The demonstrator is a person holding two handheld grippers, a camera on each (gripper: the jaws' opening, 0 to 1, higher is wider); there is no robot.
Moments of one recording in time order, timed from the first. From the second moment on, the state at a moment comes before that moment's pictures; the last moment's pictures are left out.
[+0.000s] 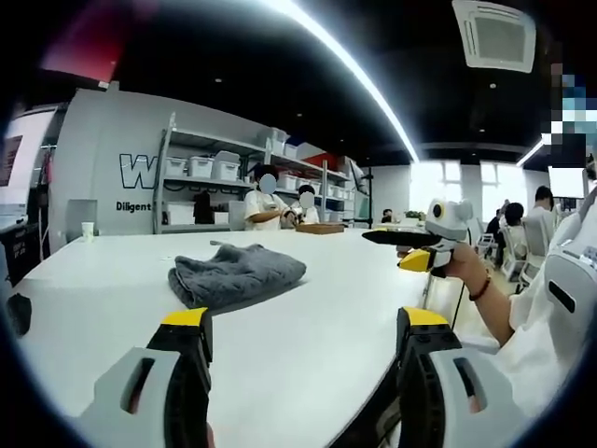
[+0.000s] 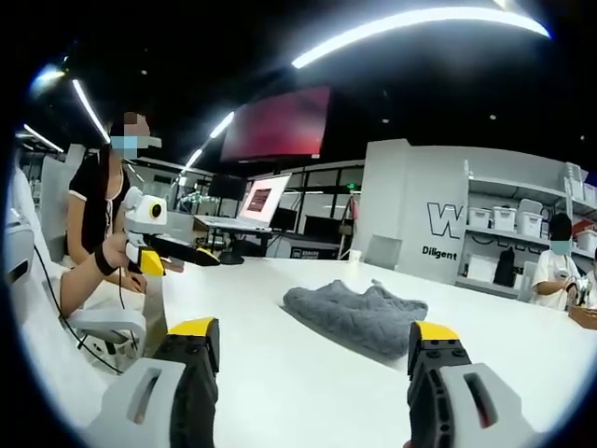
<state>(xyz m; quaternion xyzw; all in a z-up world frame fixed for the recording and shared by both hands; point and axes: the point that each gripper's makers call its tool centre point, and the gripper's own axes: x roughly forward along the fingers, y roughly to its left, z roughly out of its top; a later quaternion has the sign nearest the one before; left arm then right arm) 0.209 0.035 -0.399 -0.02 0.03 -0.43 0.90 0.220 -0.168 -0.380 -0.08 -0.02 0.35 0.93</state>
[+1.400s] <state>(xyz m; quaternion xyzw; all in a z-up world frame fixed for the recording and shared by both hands) 0.227 0.018 -0.396 -0.03 0.04 -0.45 0.89 0.232 -0.167 -0.384 -0.07 -0.01 0.35 0.93</state>
